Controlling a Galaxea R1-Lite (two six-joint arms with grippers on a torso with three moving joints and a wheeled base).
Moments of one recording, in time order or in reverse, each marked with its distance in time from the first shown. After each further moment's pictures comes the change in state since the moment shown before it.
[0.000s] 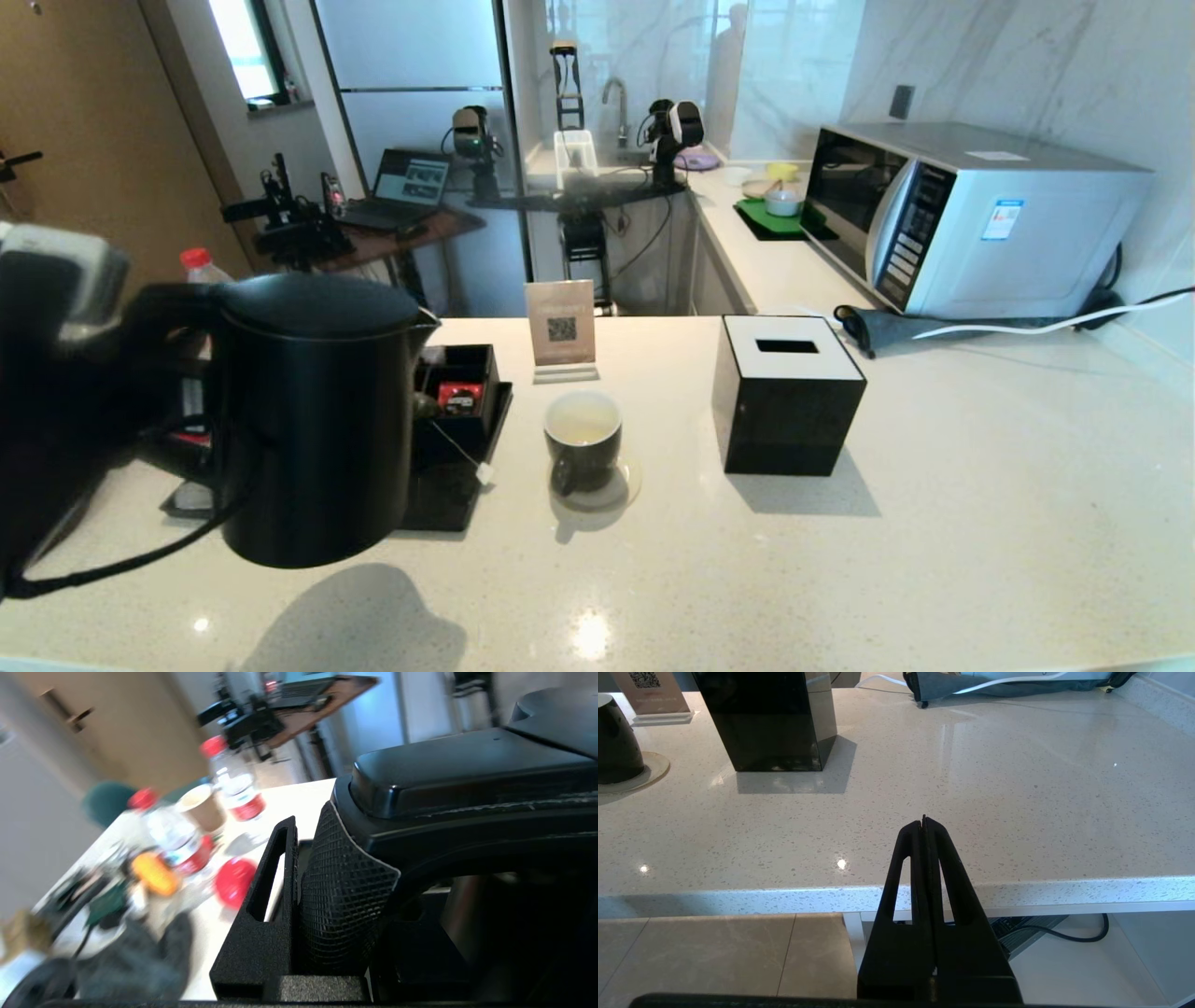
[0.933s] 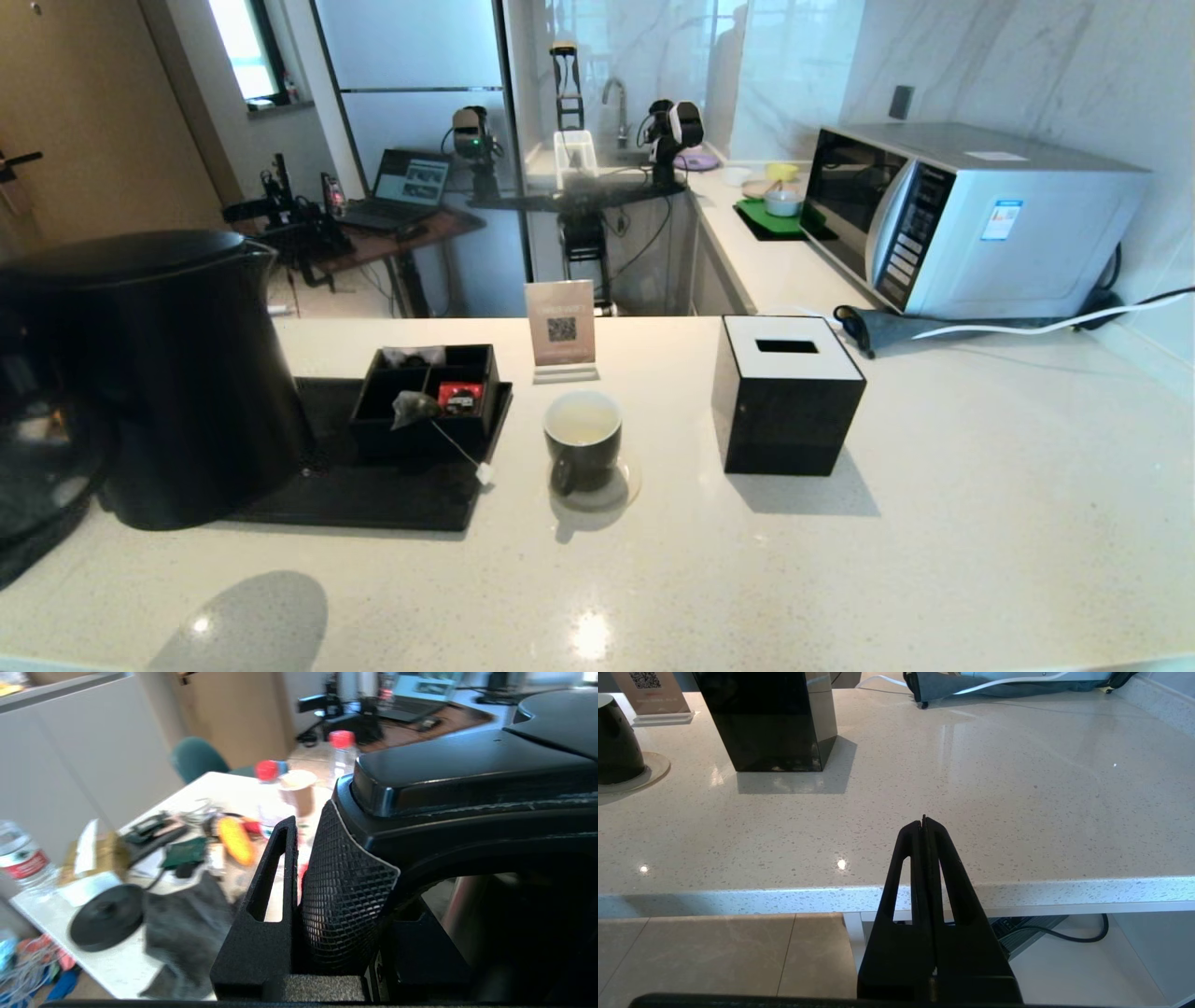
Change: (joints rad) left arm 0.362 -0.057 -0.004 -0.018 -0.068 -0.158; right arm 0.000 0.000 0.000 0.000 0.000 0.000
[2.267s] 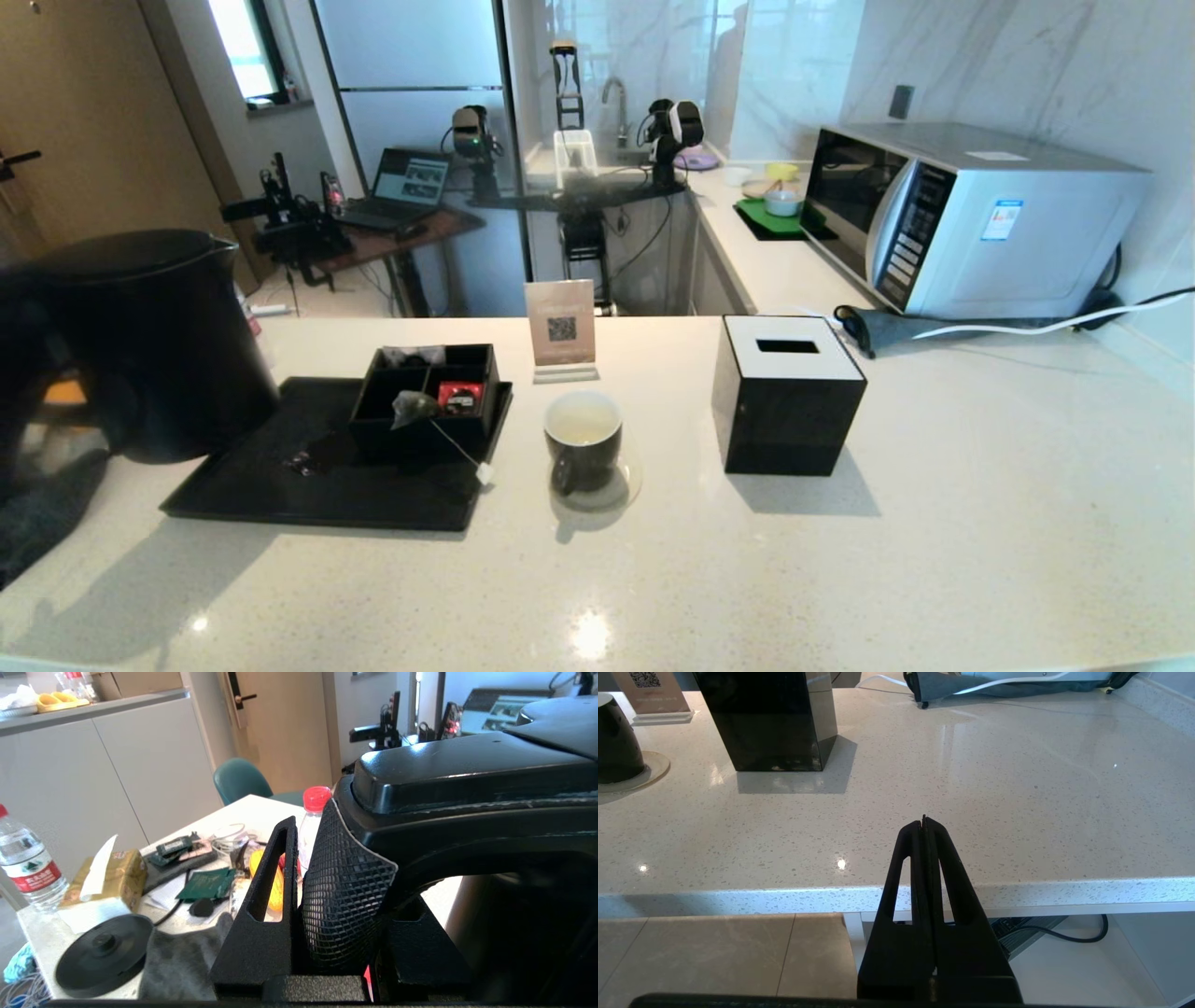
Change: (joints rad) left arm 0.212 0.526 -0.047 -0.598 -0.060 -0.016; right arm 0.000 0.000 0.000 0.000 0.000 0.000
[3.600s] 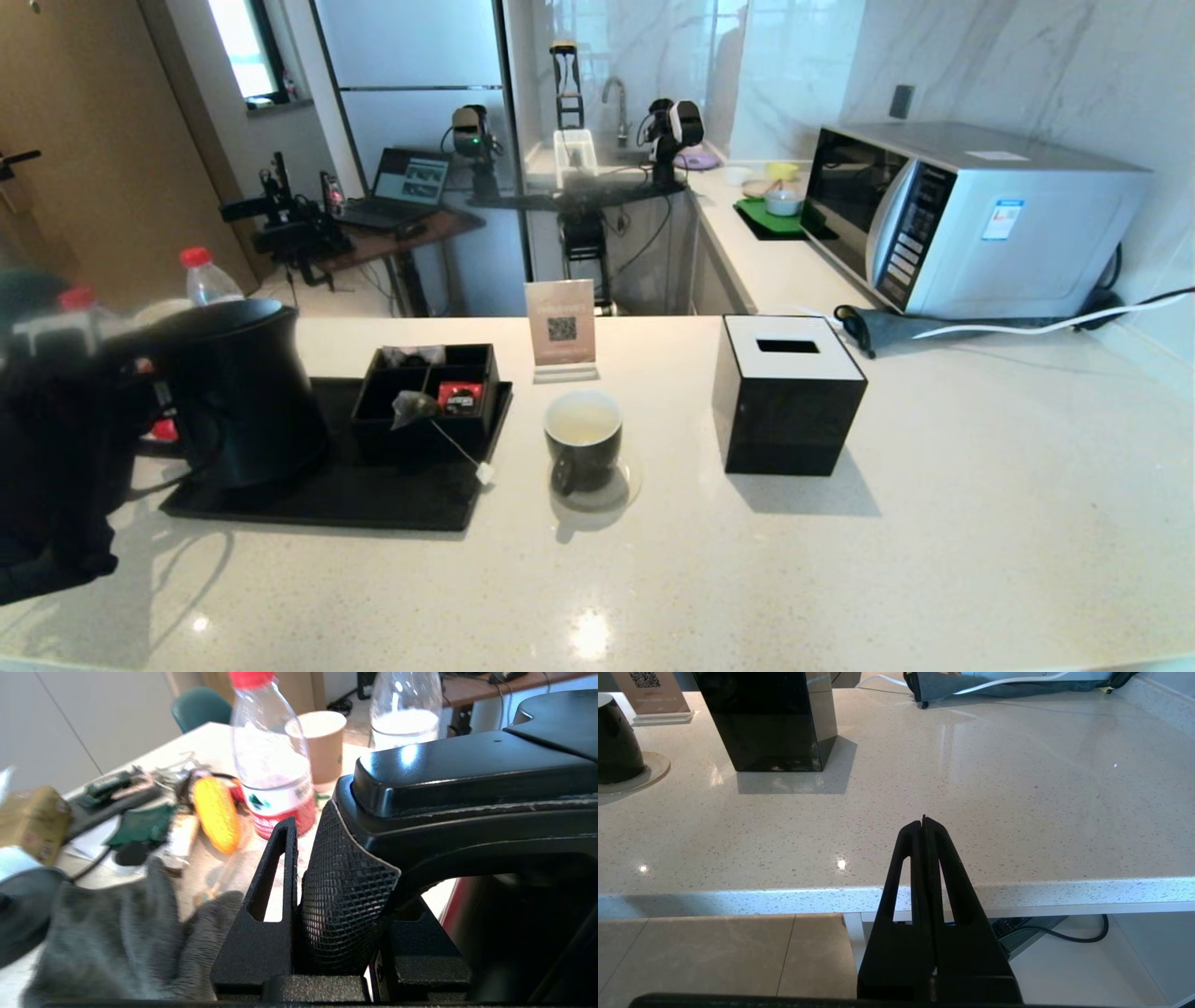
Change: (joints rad) left arm -0.030 0.379 -0.125 -0.077 -0.003 -0.031; right arm 0.000 0.000 0.000 0.000 0.000 0.001
